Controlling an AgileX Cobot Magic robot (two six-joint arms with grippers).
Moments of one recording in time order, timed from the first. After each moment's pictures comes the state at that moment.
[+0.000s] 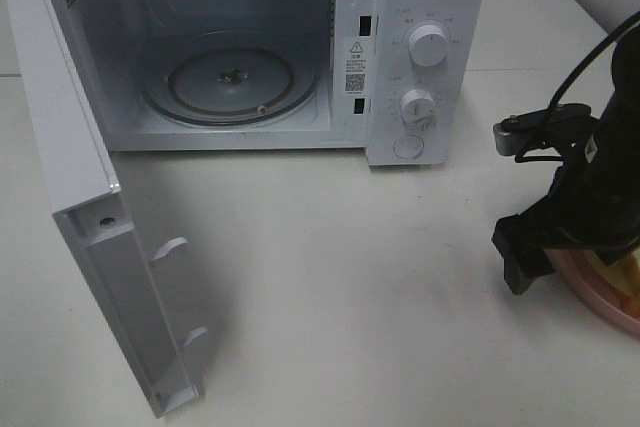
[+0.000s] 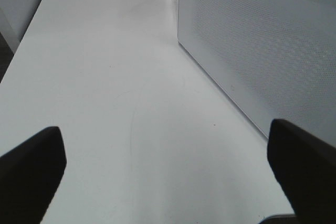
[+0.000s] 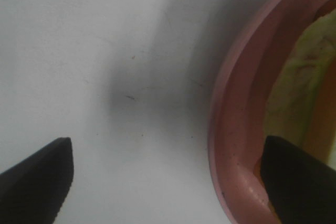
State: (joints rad) left arm 0.05 0.00 -0.52 -0.09 1.07 0.09; right arm 0.27 1.65 -0.81 -0.14 0.64 0.12
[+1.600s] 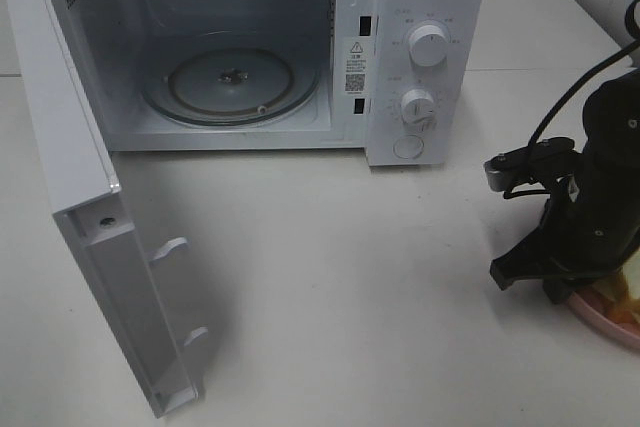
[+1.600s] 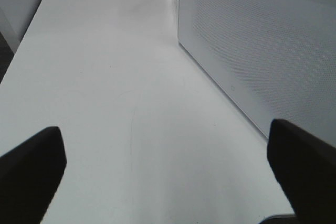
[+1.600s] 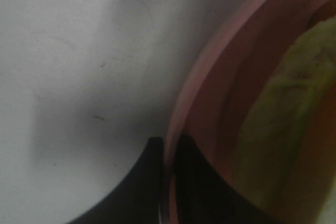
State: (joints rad) left arm 0.05 0.00 -0.52 -0.09 1.07 0.09; right arm 0.27 1.78 -0.77 -0.24 0.53 0.18
